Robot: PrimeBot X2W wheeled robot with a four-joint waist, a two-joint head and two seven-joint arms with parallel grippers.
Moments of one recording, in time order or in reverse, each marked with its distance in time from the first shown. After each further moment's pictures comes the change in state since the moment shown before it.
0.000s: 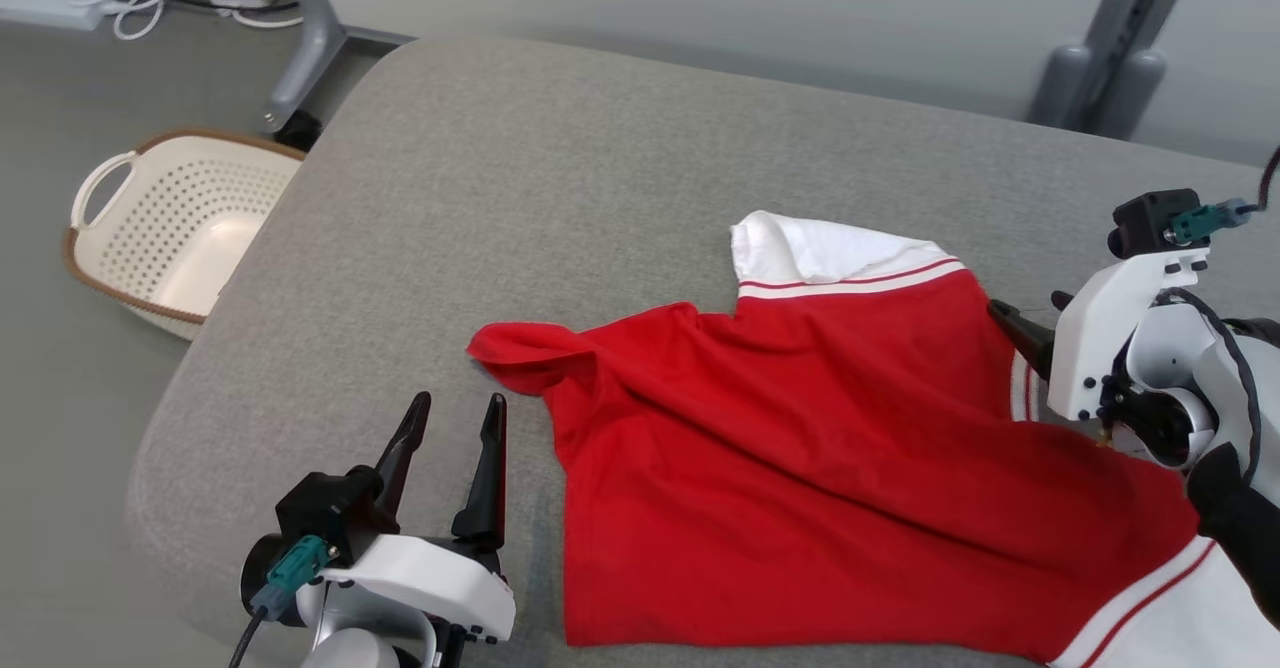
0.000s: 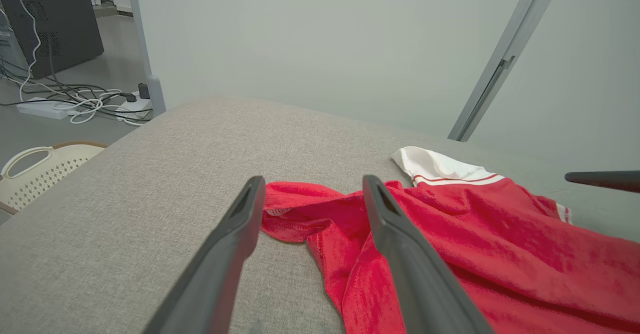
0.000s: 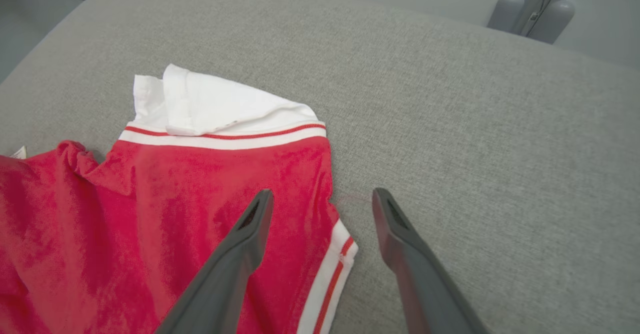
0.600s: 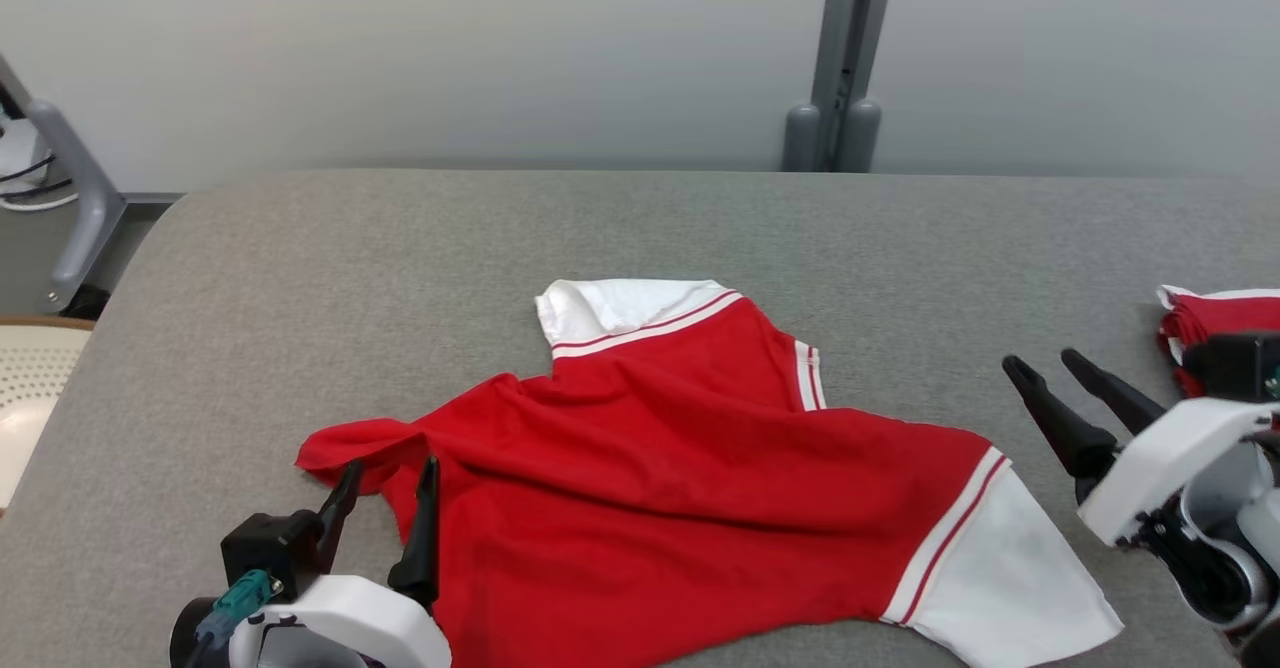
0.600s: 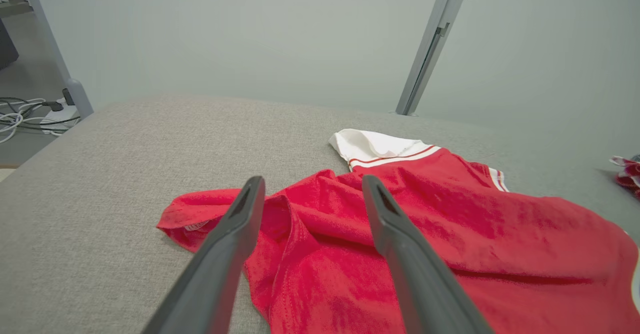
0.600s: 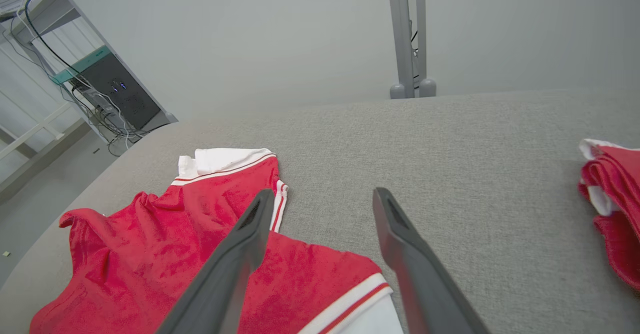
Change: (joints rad) left arm 0.099 0.088 0.043 -0.044 -0.016 0.039 0.103; right arm 0.409 -0.179 -0.105 -0.478 0.163 0.000 -0.301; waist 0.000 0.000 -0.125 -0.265
